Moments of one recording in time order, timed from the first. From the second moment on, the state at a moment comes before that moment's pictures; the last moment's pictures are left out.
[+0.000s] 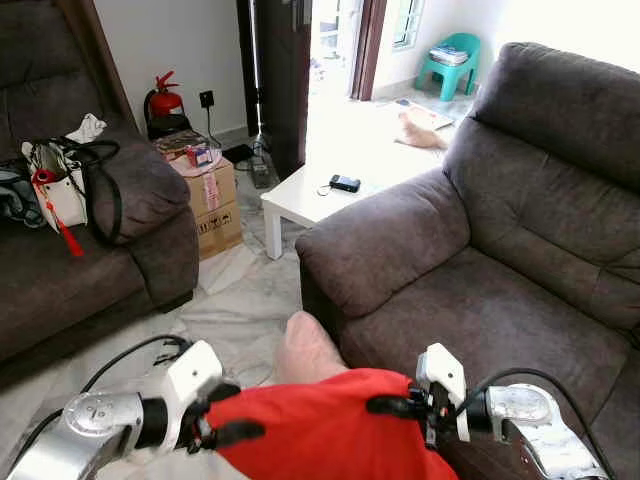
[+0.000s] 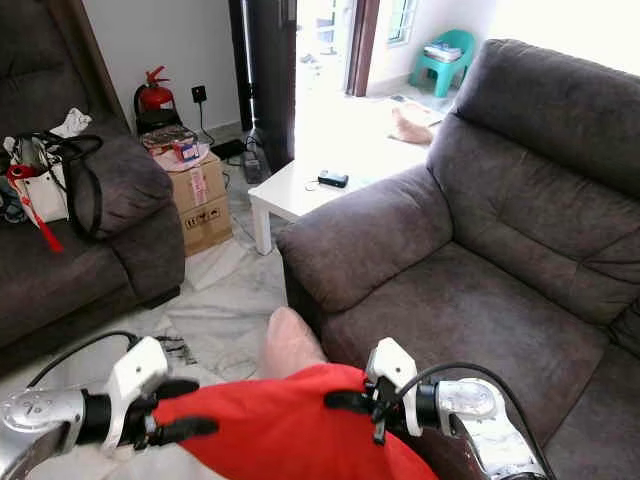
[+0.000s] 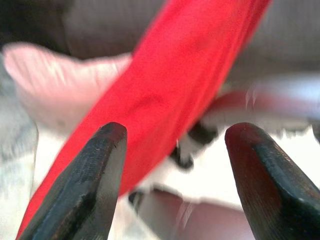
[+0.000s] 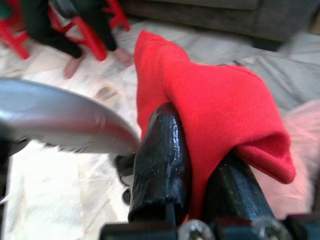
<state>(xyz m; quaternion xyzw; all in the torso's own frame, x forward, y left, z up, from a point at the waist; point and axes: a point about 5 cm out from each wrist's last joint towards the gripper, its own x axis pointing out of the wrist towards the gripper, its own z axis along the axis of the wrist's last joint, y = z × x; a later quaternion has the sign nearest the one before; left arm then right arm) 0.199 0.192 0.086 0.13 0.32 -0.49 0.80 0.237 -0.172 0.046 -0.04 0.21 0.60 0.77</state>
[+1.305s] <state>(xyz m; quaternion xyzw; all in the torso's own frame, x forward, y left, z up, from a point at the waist) 0.170 0.226 0.051 0.38 0.35 -0.58 0.63 0.231 -0.163 0.071 -0.03 0.17 0.70 0.69</state>
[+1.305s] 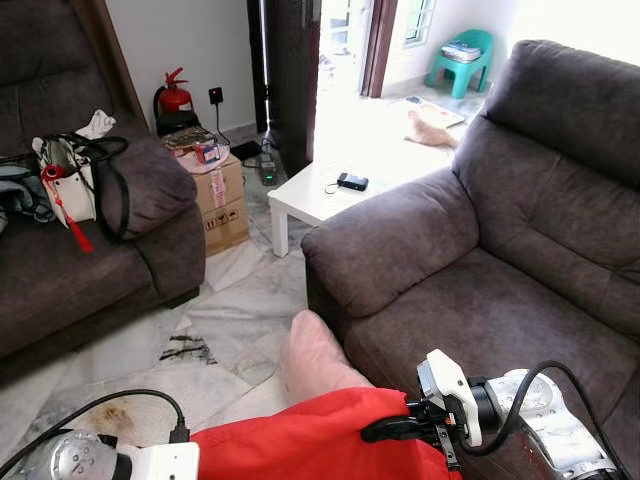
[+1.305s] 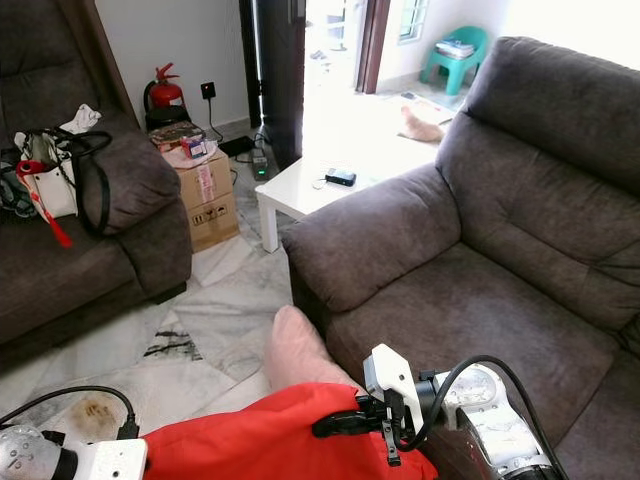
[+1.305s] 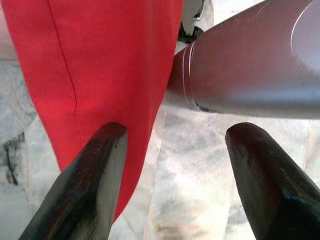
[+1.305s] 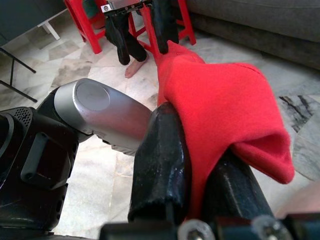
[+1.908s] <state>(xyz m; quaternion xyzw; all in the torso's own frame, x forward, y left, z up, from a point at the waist) 0.183 0.239 0.048 0.45 0.33 -0.49 0.68 0.234 -0.162 0.073 -0.03 0.17 0.70 0.69</state>
